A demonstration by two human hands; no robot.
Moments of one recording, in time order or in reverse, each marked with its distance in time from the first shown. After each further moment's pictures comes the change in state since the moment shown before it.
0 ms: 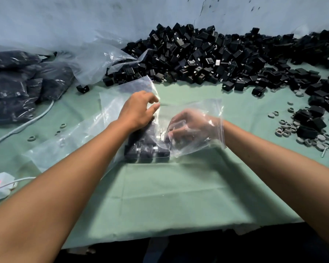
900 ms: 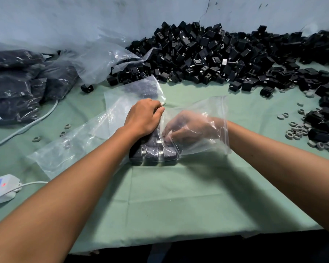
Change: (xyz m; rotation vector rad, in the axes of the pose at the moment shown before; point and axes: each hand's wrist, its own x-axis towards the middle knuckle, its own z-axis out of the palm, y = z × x) left_hand -0.010 -0.001 0.006 0.007 -0.051 -0.084; right_hand 0.027 0.004 0.005 -0.145 -0.098 -0.152
